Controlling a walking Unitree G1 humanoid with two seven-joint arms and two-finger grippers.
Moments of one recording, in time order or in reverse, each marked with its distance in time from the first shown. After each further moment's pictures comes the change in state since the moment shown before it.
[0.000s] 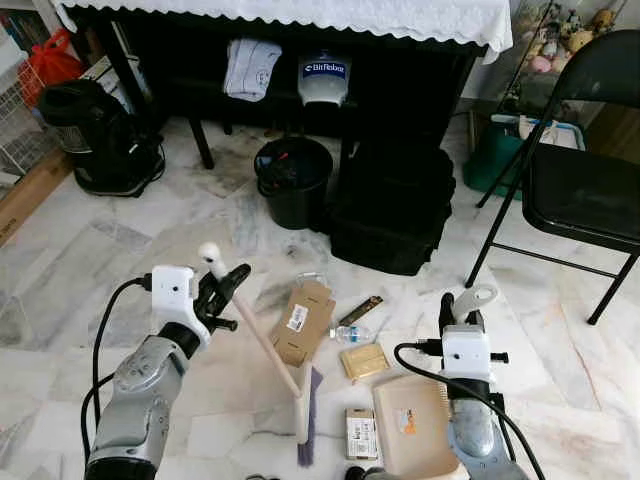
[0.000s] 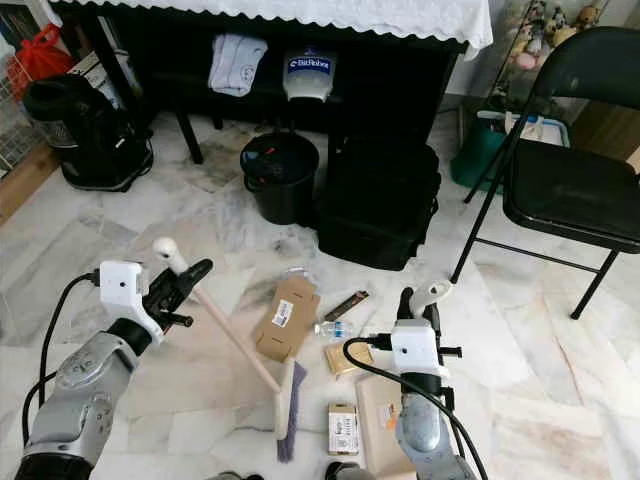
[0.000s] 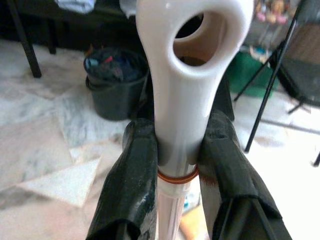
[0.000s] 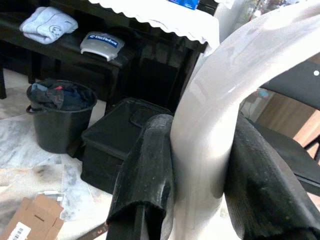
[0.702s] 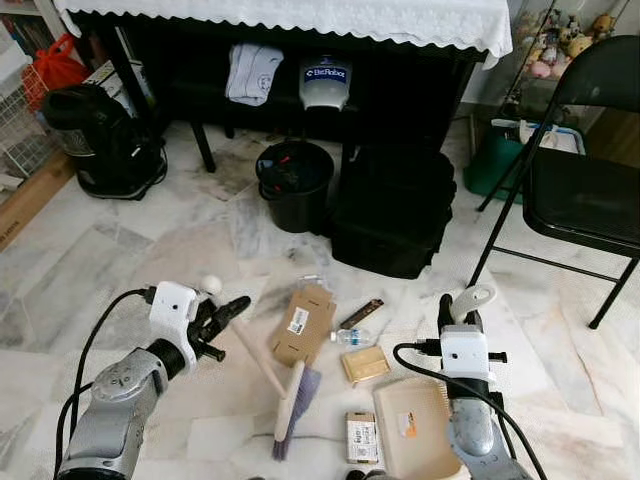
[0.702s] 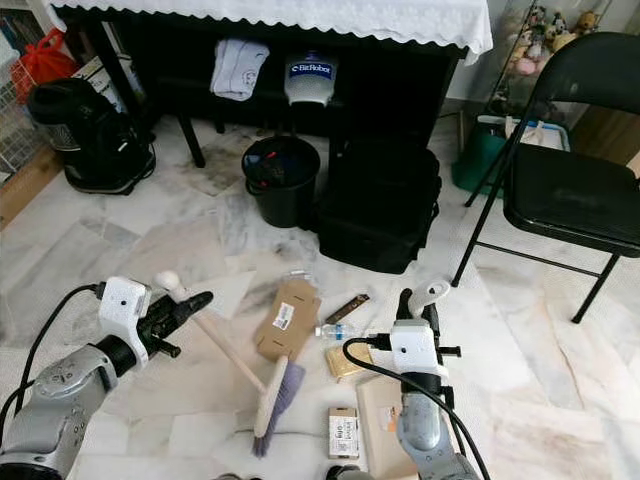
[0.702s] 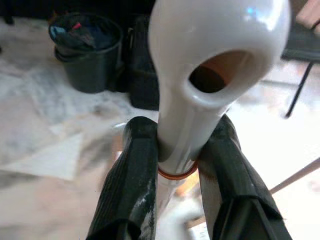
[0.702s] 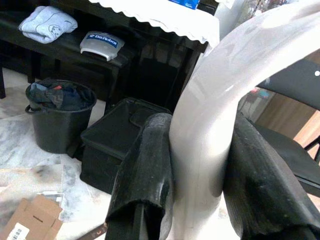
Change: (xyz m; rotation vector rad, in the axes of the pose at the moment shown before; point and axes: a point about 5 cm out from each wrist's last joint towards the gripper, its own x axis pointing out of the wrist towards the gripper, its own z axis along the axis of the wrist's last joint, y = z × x) left arm -0.013 0.003 -0.007 -0.037 0.114 -0.156; right arm 0.004 -0.002 -0.002 -0.004 0.008 -0.004
